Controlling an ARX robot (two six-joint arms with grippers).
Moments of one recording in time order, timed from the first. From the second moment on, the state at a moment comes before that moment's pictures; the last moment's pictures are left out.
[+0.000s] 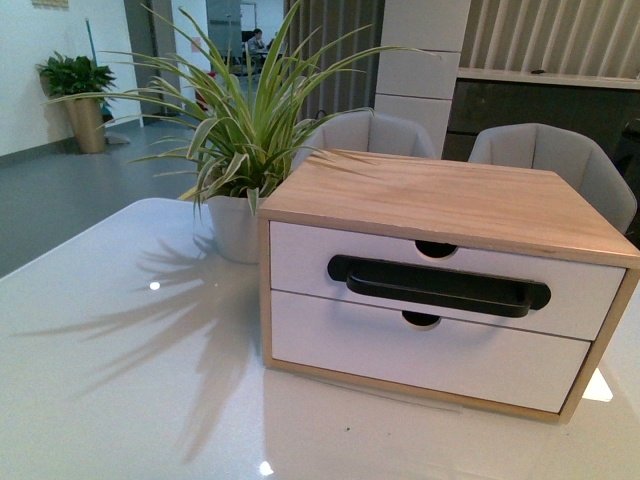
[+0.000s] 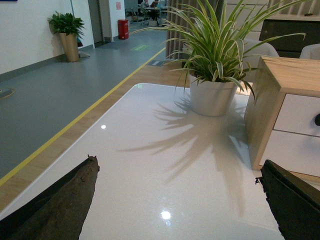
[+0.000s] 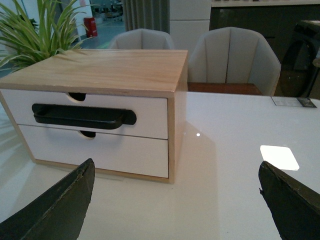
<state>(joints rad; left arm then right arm) 0.00 0.01 0.01 0.00 0.00 0.00 0.00 0.01 0.02 0.00 0.00 0.00</state>
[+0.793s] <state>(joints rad) 0.00 0.01 0.01 0.00 0.00 0.00 0.00 0.01 0.02 0.00 0.00 0.00</state>
